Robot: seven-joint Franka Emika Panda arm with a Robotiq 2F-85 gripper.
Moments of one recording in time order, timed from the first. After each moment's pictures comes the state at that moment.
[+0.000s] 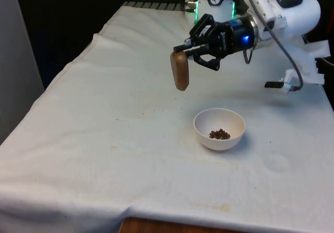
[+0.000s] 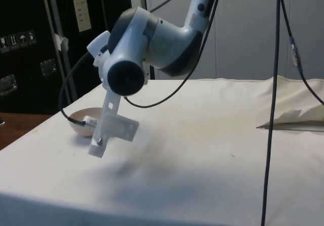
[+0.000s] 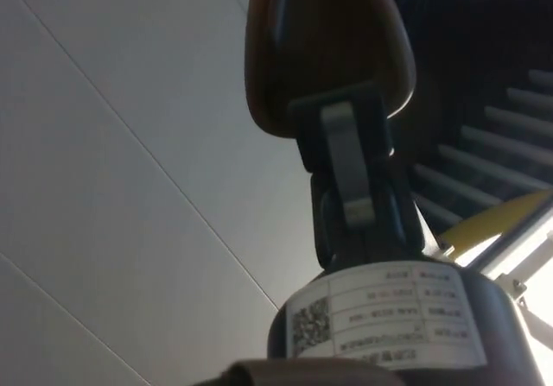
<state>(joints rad) -0.02 0.56 0.36 -2.04 -1.81 1.63 1.23</state>
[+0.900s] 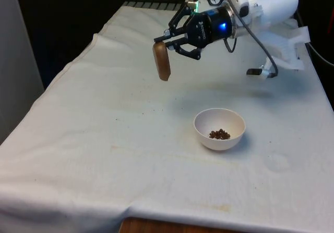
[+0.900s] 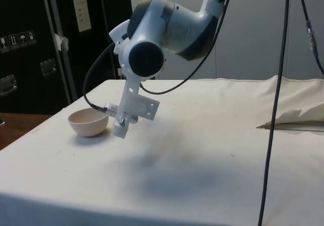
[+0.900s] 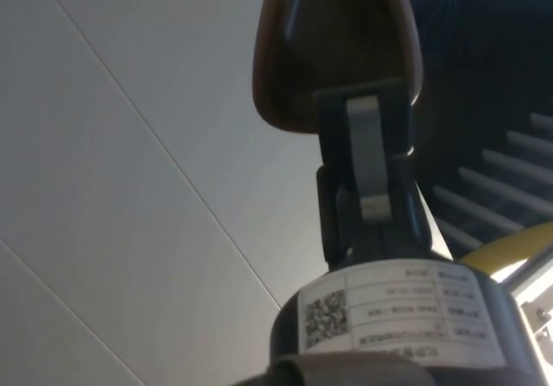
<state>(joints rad) -0.04 0.43 0.26 -2.18 -1.79 1.76 1.33</state>
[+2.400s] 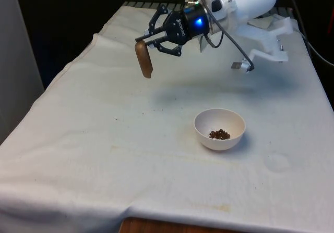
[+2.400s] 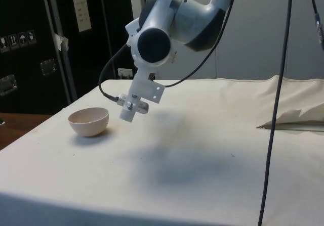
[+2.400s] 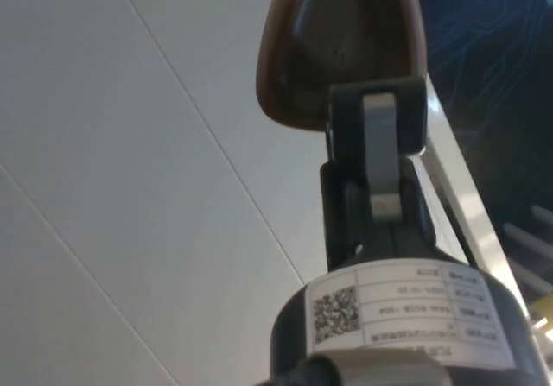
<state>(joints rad) -0.04 0.36 0.14 -2.24 -1.73 1.90 1.41</state>
